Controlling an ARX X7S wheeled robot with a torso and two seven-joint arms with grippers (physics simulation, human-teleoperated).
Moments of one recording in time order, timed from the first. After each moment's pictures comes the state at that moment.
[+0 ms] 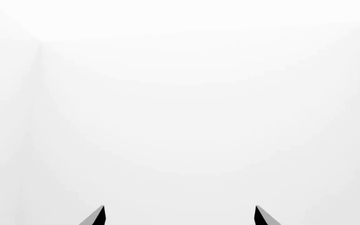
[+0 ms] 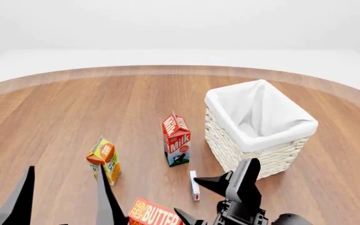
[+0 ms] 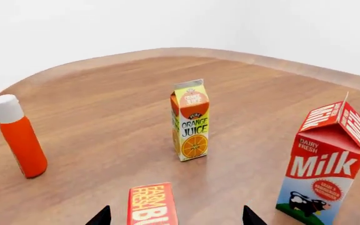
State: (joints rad) left arm 0.37 -0.31 0.22 0.64 0.07 0.32 -0.43; right arm 0.29 0.62 -0.61 -0.16 0.63 0.20 -0.44
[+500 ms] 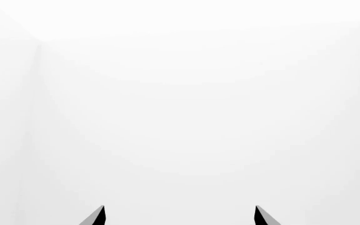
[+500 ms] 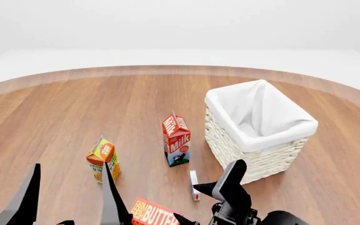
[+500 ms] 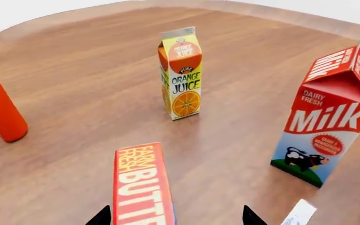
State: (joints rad) left arm 0.33 -0.30 0.25 0.62 0.08 0.31 -0.44; right arm 0.36 0.61 -0.68 -0.17 0.61 0.41 -0.36
